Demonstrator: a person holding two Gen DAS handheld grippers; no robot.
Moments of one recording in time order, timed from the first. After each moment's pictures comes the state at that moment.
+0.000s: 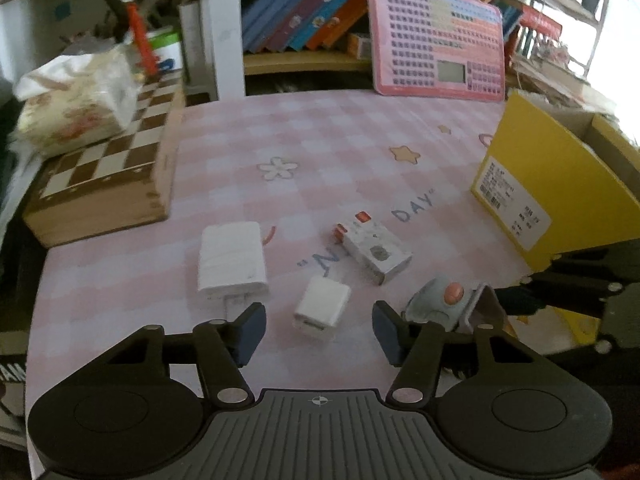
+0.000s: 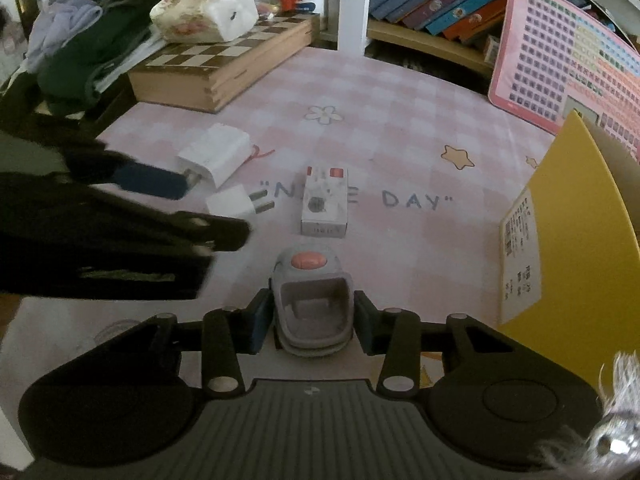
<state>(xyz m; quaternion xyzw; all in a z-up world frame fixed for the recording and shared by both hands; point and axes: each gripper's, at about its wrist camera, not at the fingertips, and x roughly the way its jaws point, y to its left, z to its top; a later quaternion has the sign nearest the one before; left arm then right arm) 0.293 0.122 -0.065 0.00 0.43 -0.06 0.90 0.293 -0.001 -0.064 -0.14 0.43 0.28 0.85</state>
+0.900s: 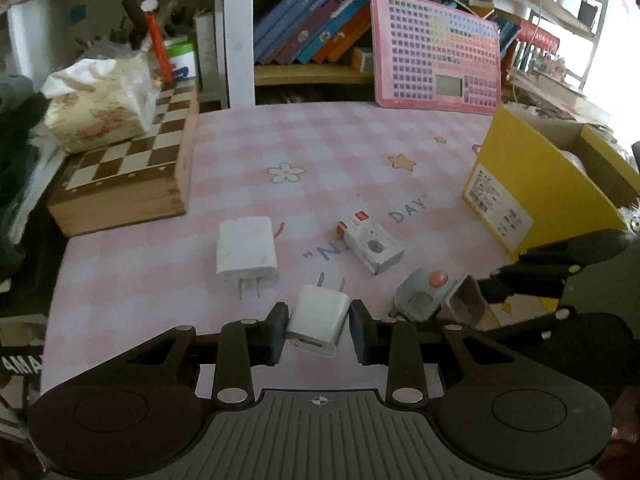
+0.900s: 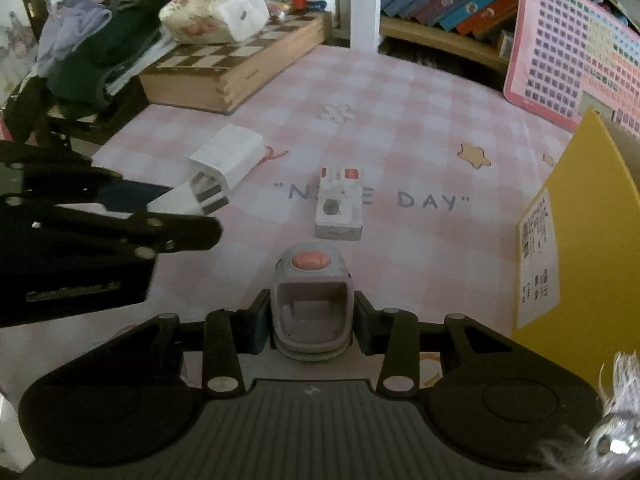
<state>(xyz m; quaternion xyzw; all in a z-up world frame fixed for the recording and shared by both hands) 0.257 0.132 -0.043 -0.02 0.42 -0.05 0.91 0.296 -0.001 -0.061 -0.13 0.44 0.30 0.84</state>
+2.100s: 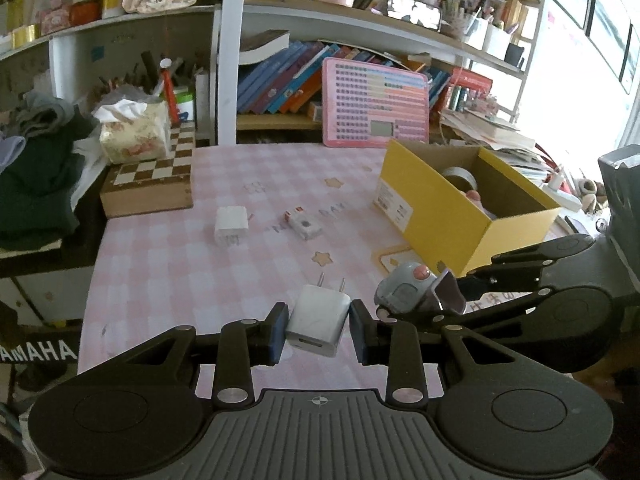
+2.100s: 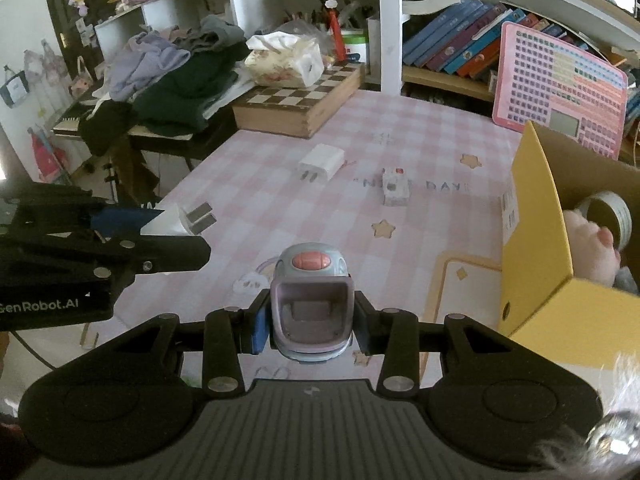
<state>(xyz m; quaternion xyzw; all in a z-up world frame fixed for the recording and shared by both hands) 0.092 0.126 0.024 -0.04 0.35 -0.10 0.93 0.142 -0.034 0.012 -0.09 0.40 0.32 0.86</state>
